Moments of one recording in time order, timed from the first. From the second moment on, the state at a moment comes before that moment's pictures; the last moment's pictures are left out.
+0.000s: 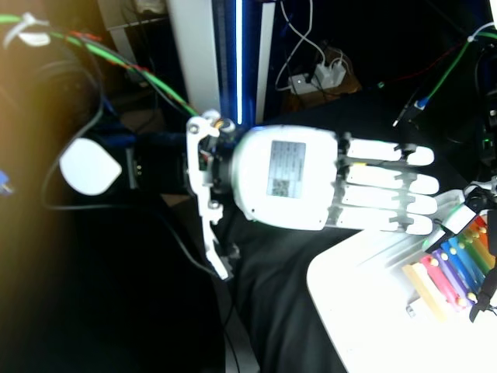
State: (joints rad) left arm 0.40 -1.64 2.08 0.86 -0.18 0.06; right arm -0.60 -1.05 1.50 -0.62 1.00 0.04
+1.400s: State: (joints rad) left arm 0.23 -1.20 1.60 1.14 -0.30 0.04; right arm -0.45 -0.89 1.37 -1.19 0.86 0.35
